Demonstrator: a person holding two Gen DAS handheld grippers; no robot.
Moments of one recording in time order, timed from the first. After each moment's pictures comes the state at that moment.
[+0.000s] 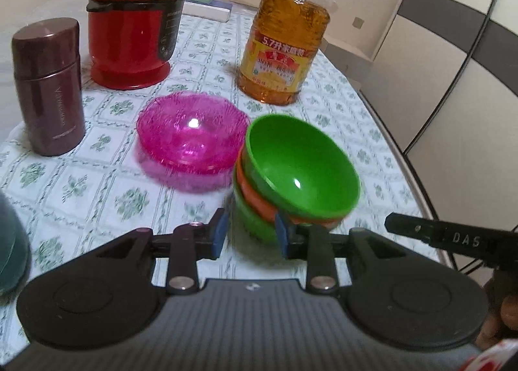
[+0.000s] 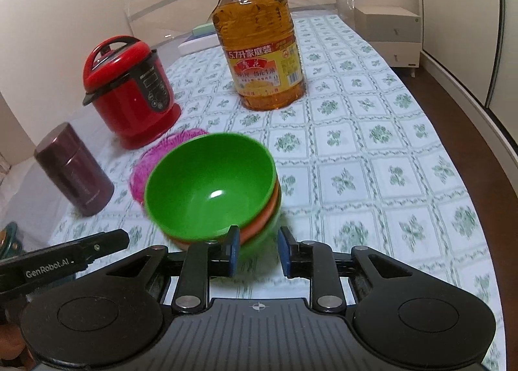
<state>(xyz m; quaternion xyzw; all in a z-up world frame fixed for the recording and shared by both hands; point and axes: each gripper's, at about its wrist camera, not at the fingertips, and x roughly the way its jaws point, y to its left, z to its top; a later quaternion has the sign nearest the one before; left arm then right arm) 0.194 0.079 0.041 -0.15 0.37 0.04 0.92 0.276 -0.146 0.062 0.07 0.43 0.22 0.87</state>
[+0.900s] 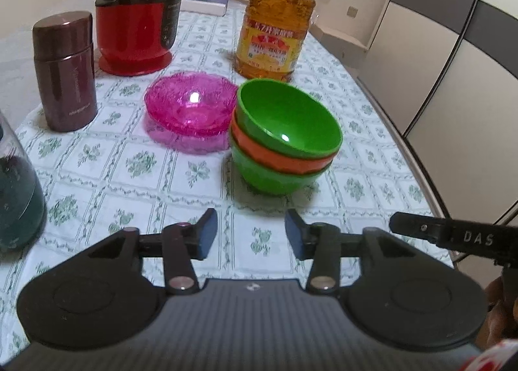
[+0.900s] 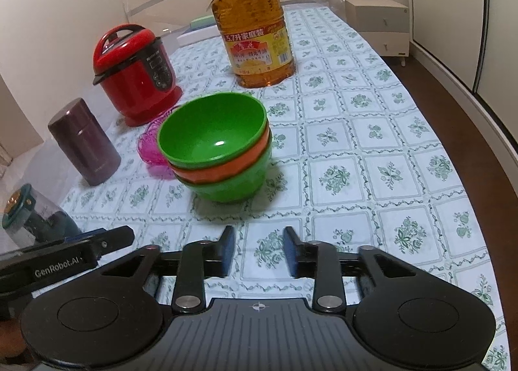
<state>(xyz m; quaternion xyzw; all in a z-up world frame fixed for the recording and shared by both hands) 0.137 0.055 0.037 -0.13 0.37 0.04 0.92 0.204 -0.172 0.060 0.08 0.44 0.21 0.87</state>
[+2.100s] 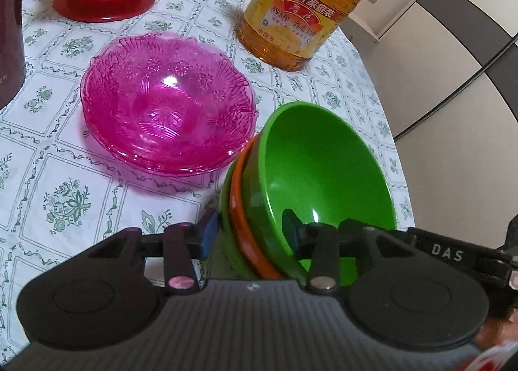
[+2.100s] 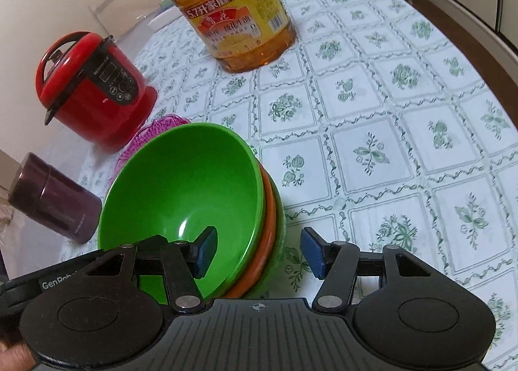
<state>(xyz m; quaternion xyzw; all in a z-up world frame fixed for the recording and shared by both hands) 0.307 0.116 -0.022 -0.26 0.45 0.00 0.86 0.379 -0.127 -0.007 0.16 0.53 0.21 0.81</state>
